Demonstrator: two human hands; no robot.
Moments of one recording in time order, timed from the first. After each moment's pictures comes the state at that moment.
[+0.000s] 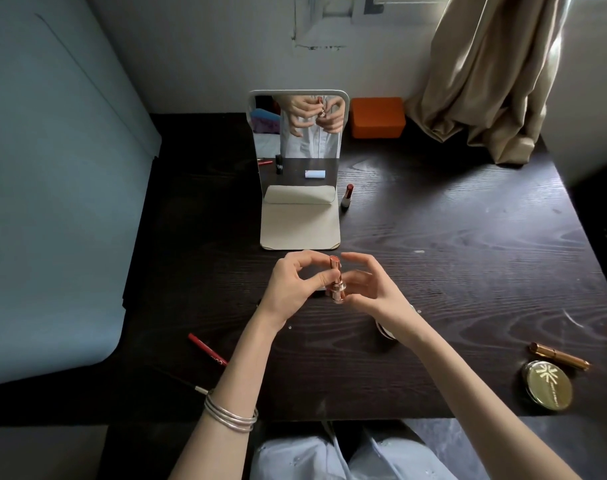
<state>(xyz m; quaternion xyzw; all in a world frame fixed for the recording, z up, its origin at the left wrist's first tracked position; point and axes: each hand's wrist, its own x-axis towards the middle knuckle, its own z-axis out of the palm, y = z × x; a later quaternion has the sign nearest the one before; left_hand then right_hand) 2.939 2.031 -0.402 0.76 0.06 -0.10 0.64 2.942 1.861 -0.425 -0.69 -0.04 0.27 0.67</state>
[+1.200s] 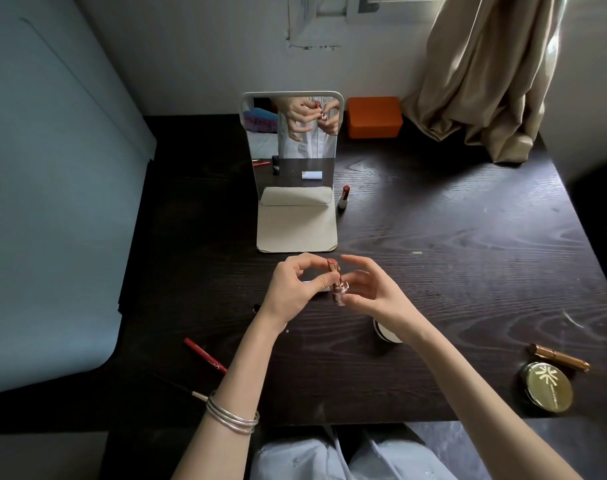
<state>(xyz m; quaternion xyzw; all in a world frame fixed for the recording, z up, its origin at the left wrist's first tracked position) 2.946 2.026 -0.412 0.76 0.07 -0.12 0.63 2.949 1.854 -0.424 -0.70 -0.02 0.27 0.65</state>
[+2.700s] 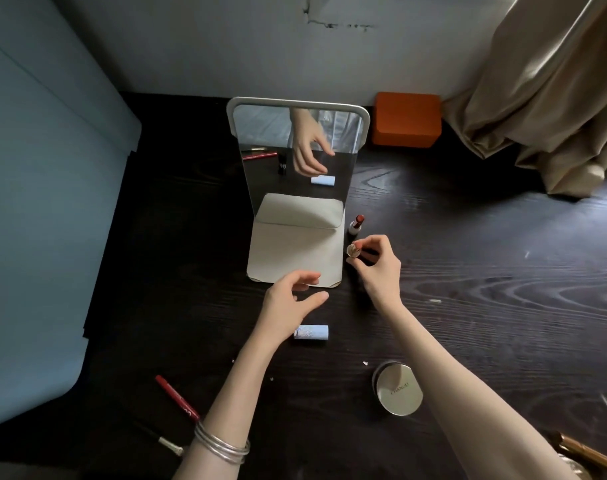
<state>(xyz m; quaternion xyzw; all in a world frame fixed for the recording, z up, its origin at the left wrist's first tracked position) 3.020 2.026 -0.469 0.77 0.22 -0.18 0.57 3.097 1.866 -0.542 -0.80 0.10 0.08 0.59</state>
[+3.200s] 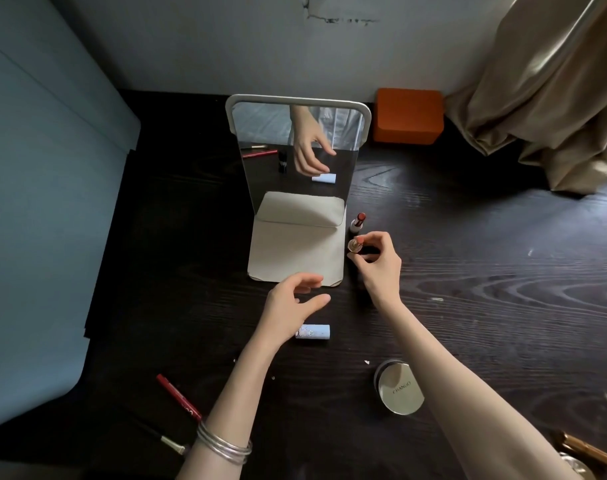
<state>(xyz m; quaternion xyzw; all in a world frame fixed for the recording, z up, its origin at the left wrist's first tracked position) 3.018 2.026 -0.475 0.77 0.22 -0.20 0.57 3.098 1.871 -0.541 -0.81 0.11 0.07 0.58</state>
